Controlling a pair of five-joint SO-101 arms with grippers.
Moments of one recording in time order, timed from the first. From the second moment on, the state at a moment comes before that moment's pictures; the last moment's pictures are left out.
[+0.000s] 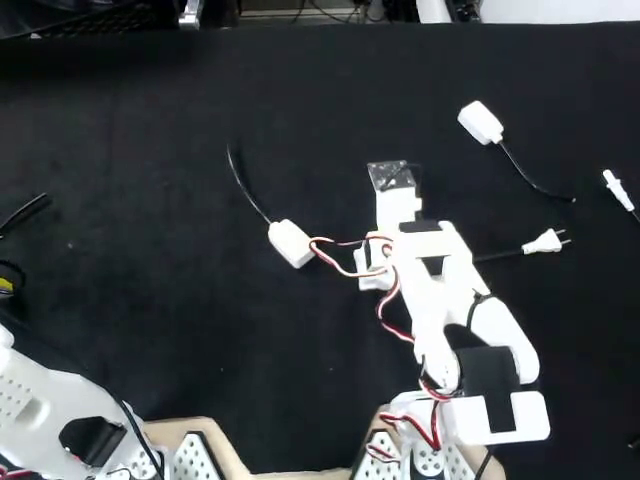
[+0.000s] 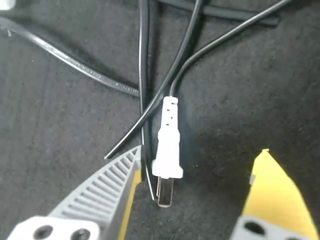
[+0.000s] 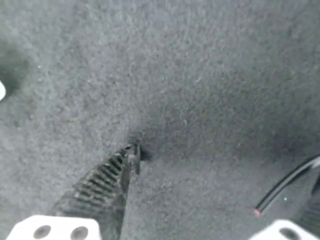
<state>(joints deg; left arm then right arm) -62.6 17.5 12.6 44.1 -36.8 -5.7 -4.8 48.0 46.1 2.8</state>
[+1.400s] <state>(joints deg) -45.1 -12.1 12.6 60.5 -42.5 -5.7 -4.8 48.0 46.1 2.8</state>
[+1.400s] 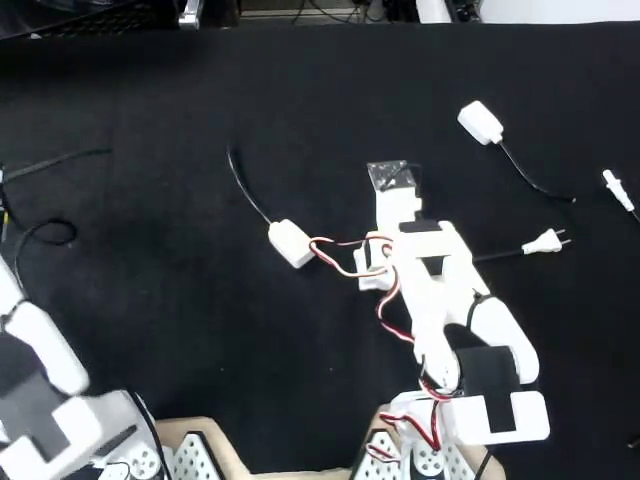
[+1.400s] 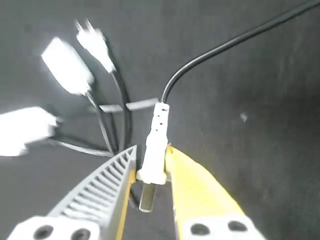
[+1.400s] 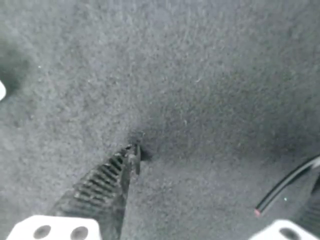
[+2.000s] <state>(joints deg) -14.0 -48.9 18.4 60.6 -31.4 -5.8 -4.8 48.0 46.1 2.8</state>
